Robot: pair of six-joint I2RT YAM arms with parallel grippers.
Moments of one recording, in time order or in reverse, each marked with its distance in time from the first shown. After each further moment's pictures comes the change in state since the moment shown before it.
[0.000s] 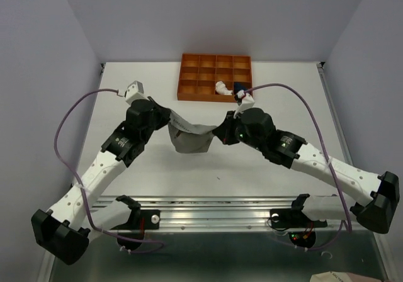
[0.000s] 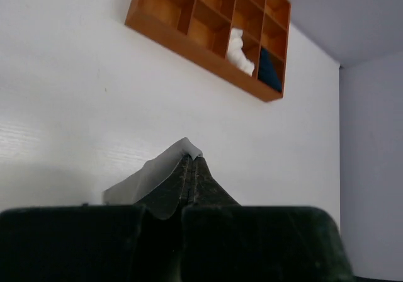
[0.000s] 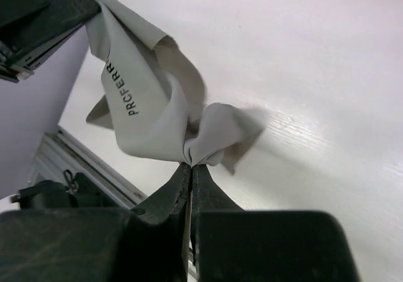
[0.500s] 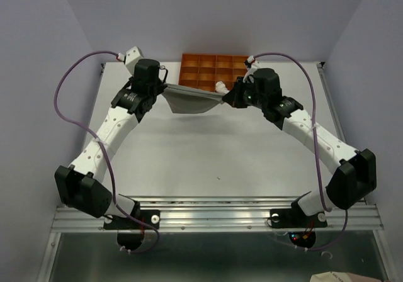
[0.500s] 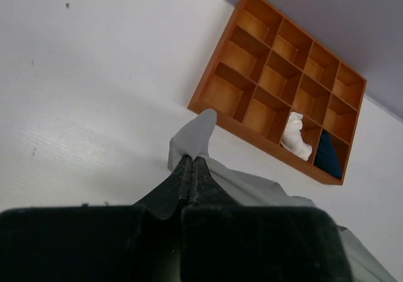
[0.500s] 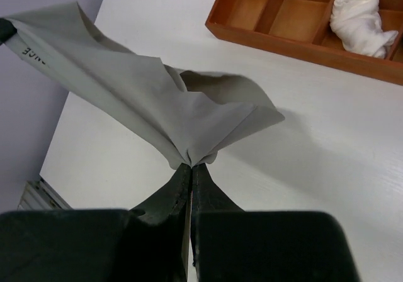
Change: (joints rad) left arm 0.122 0.373 0.497 -0.208 -0.211 0.125; right arm -0.427 0.257 0.249 0.064 -0.349 -0.156
